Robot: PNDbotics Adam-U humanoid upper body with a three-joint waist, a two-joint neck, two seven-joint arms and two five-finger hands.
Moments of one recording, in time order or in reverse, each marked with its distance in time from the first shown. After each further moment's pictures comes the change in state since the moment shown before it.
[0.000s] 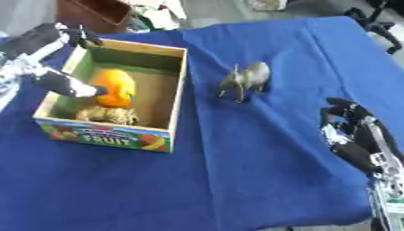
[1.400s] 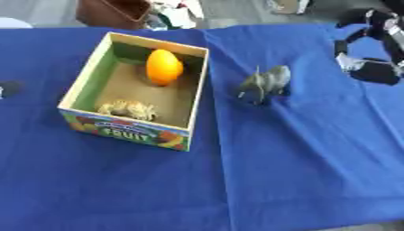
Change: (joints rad) left arm 0.551 -0.071 0.348 -0.482 0.416 0.178 0.351; right arm -0.439 -0.439 0.150 0.358 0.167 -0.279 0.026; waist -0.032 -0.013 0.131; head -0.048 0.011
